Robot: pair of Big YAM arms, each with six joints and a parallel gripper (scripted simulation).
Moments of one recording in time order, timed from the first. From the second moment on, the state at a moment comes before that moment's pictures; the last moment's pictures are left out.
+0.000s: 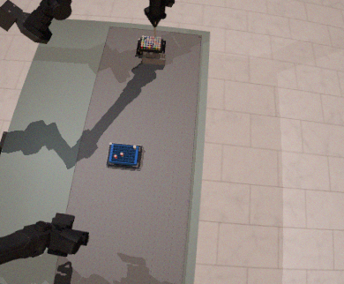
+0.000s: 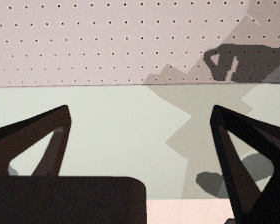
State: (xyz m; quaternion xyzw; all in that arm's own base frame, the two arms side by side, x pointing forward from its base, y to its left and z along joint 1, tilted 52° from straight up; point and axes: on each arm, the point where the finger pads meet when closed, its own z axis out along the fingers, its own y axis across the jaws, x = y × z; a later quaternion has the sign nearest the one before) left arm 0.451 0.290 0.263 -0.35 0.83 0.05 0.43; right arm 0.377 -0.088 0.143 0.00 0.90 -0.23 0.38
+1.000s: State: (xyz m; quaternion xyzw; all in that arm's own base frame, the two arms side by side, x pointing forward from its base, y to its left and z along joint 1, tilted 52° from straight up) left arm 0.451 0.288 0.261 -0.35 0.84 0.05 0.42; right arm 0.377 -0.088 0.143 0.00 0.90 -0.23 0.38
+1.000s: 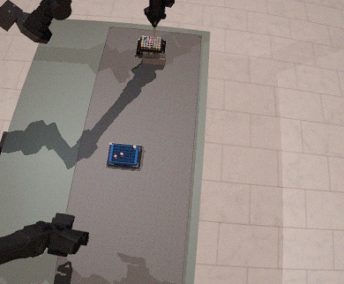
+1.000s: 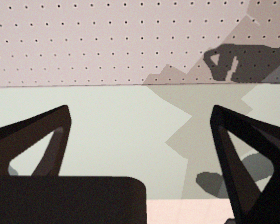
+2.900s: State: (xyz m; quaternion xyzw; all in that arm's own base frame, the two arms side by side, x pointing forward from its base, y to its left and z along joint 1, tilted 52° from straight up) left arm 0.451 0.289 0.262 -0.35 0.83 0.05 0.42; right arm 0.377 -0.088 0.143 0.00 0.90 -0.23 0.38
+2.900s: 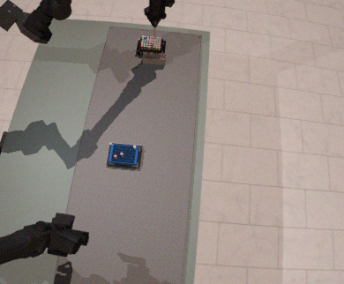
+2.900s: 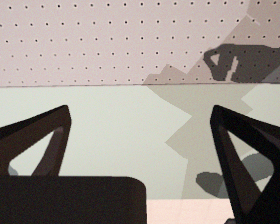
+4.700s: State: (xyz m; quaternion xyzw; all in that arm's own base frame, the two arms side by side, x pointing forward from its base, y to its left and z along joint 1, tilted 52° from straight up) left arm 0.456 0.293 0.258 -0.35 0.83 0.05 0.43; right arm 0.377 -0.088 0.143 0.00 0.90 -0.23 0.38
